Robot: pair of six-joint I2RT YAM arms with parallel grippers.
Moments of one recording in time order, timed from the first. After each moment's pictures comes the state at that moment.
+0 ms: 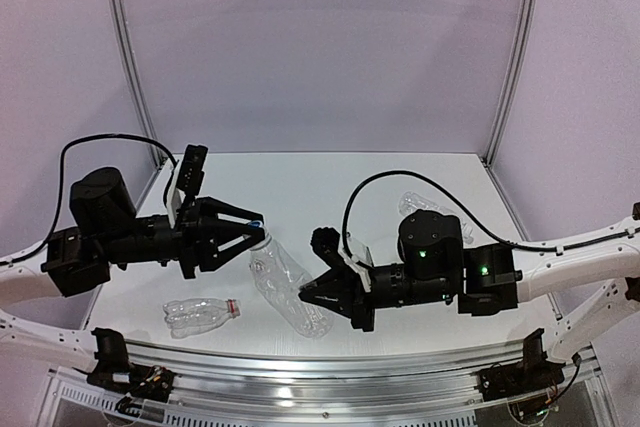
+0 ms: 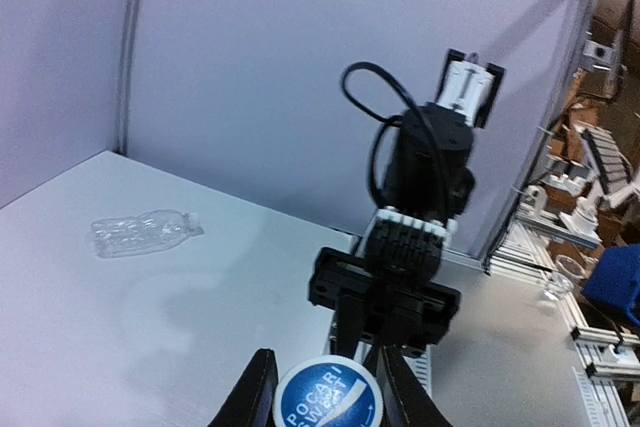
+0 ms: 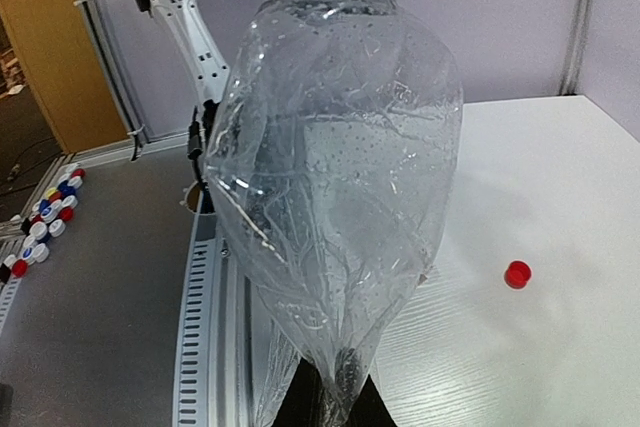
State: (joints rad) left arm -1.04 0.84 0.75 0.10 0.35 -0.24; right arm 1.31 1.33 0.86 0.20 -0.16 0.10
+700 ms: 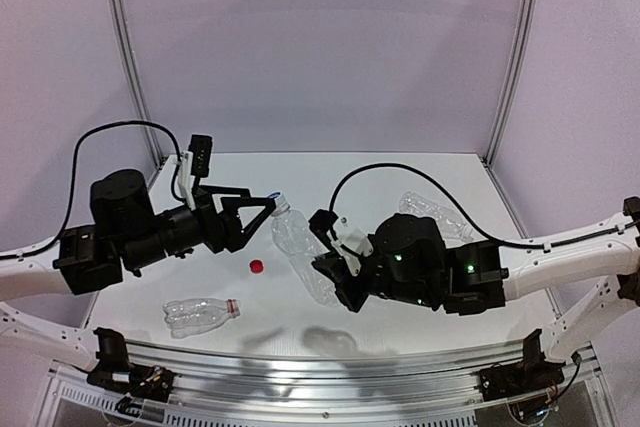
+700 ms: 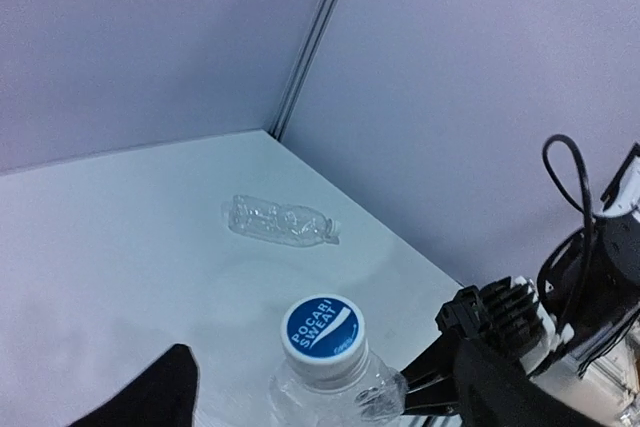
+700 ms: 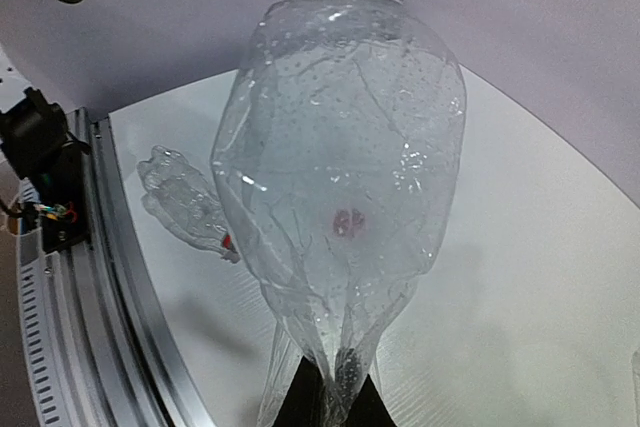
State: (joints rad) left arm -1.07 0.94 0.77 0.08 -0.16 -0.41; right arm 1.33 1.41 0.93 0.07 0.33 0.13
